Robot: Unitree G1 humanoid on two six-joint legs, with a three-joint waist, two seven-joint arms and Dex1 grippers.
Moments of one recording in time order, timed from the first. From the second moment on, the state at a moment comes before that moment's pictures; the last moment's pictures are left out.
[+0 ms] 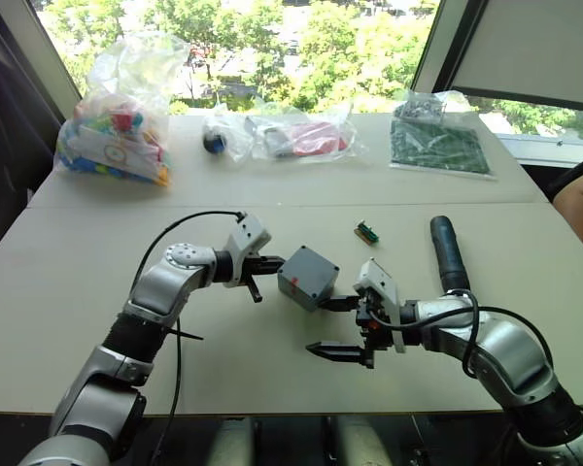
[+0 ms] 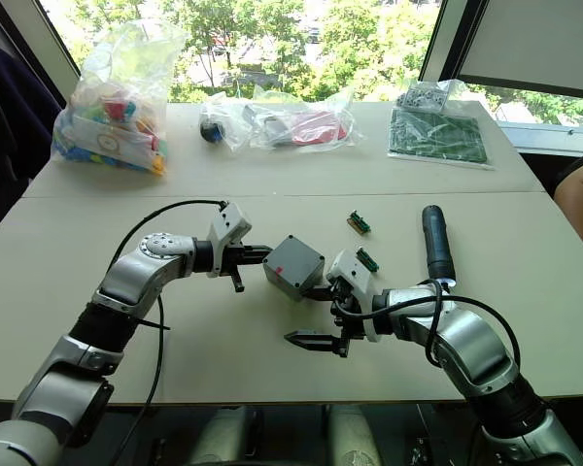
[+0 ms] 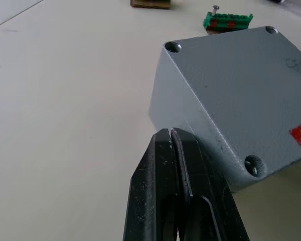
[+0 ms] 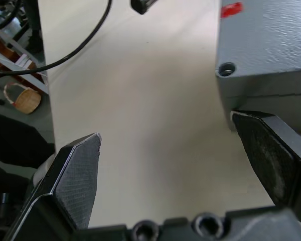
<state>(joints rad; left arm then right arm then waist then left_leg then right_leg) -0.63 0.45 -0.27 0.17 -0.26 0.53 -0.91 -0.25 -0.68 0.23 -0.48 0.52 0.82 0.86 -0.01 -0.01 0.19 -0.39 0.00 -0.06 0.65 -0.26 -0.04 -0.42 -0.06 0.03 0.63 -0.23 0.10</state>
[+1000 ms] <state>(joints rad) -0.51 0.47 -0.23 -0.01 -0.26 0.63 -0.88 -0.35 -0.72 0.27 -0.22 0.26 0.54 1.01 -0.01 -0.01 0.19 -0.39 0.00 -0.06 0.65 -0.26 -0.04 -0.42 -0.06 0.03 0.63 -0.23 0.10</state>
